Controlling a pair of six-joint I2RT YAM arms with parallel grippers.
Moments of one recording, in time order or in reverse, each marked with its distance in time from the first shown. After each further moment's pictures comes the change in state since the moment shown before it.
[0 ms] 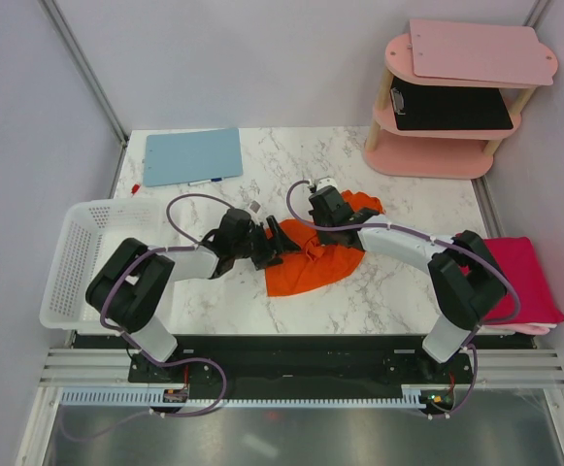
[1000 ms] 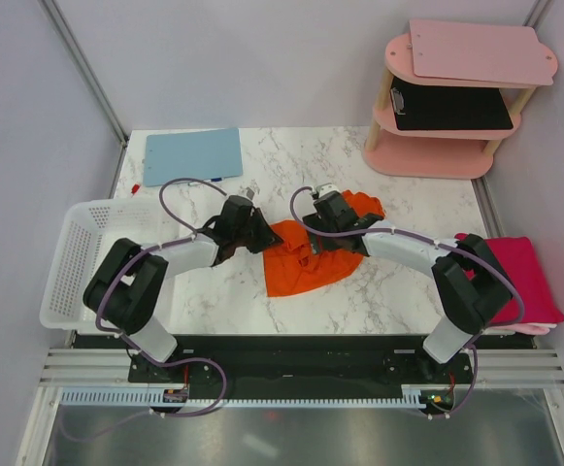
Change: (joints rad) left arm 0.011 -0.014 0.128 -0.212 -0.191 0.082; right arm -0.006 -0.027 -0.065 0.018 -0.053 -0.018
